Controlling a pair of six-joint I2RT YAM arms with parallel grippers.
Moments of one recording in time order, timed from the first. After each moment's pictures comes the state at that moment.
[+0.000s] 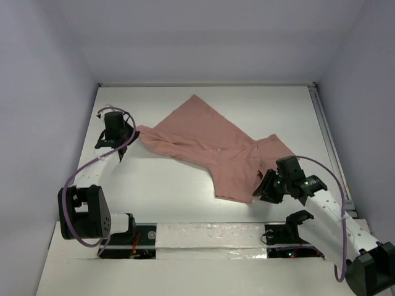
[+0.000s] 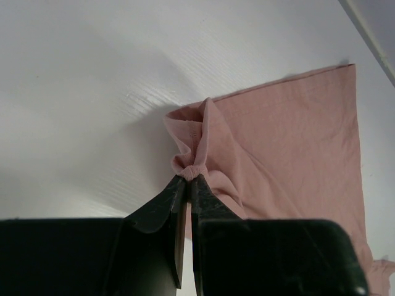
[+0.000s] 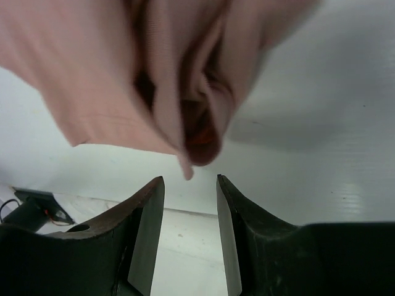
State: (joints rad) left arm 0.01 1.31 0.83 -0.15 -0.06 -0.71; right arm 0.36 0.77 0.49 -0.78 -0.23 0.86
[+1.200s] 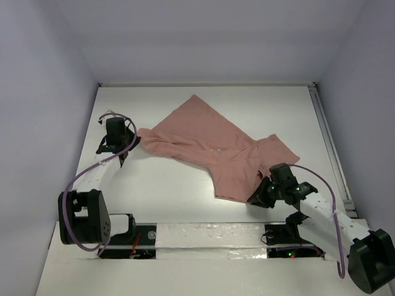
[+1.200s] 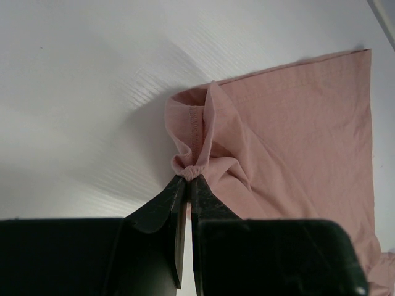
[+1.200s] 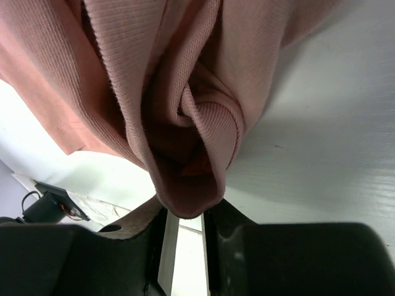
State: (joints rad) left arm 0.01 1.27 0.75 -0.14 -0.06 -0.72; right arm 0.43 0.82 0.30 -0.52 -0.30 1.02
